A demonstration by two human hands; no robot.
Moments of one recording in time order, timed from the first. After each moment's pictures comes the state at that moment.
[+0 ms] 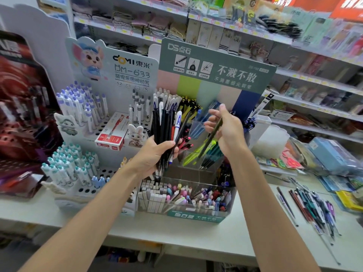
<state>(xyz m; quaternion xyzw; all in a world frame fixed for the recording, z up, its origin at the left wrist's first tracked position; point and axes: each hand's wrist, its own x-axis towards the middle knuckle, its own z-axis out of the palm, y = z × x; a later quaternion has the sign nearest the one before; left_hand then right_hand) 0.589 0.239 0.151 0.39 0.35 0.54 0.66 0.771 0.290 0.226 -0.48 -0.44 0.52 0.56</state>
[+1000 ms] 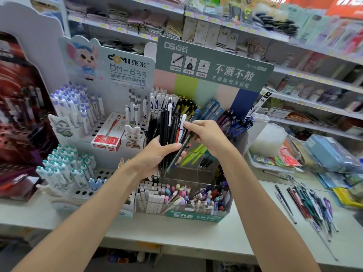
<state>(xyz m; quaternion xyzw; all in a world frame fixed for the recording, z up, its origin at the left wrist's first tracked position) 0.593 0.242 0.158 0.41 0.35 0.47 0.70 0.758 0.305 0.202 -0.54 -0.61 0.46 0.36</state>
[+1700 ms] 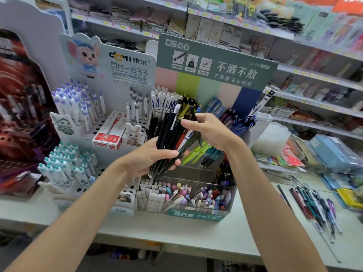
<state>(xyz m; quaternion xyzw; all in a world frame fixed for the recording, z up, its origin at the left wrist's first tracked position) 0.570 0.239 0.156 0.52 0.31 0.38 0.70 0.769 0.309 0.220 -0.44 -0.71 0.48 0.27</state>
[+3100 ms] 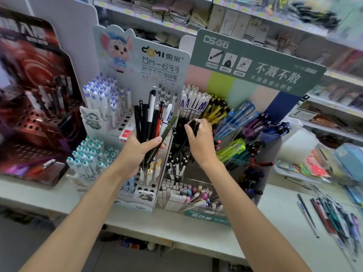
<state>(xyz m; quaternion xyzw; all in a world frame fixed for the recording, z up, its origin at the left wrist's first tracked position) 0.500 0.227 0.143 0.39 0.49 0.57 0.52 0.674 0.322 0.131 -0.54 -0.76 0.15 0.33</state>
